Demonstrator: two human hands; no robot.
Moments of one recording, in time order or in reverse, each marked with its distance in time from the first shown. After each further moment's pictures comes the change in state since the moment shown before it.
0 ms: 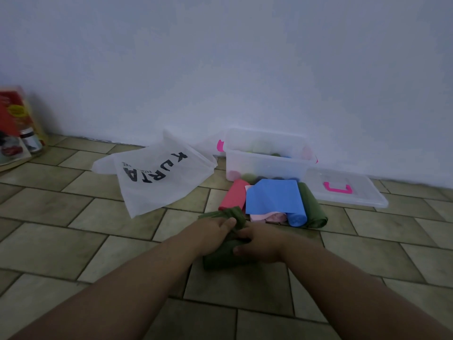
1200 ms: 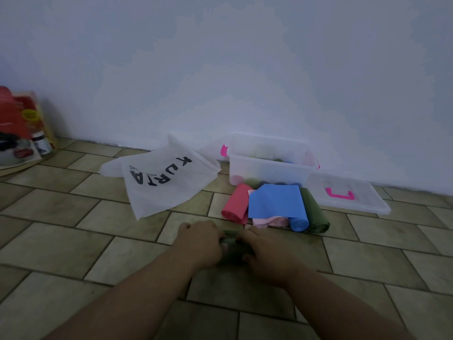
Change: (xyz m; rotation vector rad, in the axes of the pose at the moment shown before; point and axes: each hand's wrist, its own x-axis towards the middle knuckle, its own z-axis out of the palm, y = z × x) left_hand -0.033 0.004 -0.005 0.414 0.134 -0.059; right_hand -0.020 0.001 0.029 -0.121 0.393 -0.136
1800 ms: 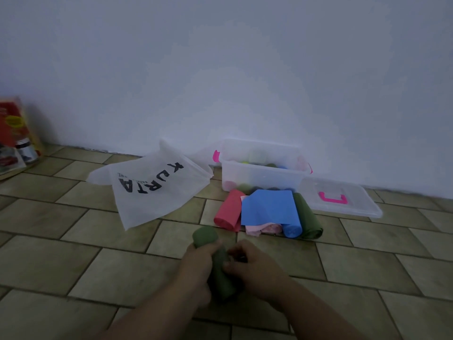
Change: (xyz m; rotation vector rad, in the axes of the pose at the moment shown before) left_hand -0.016 0.034 0.016 -1.878 -0.081 -0.737; right_hand -0.007 -0.020 0.004 0.847 -0.127 0.440
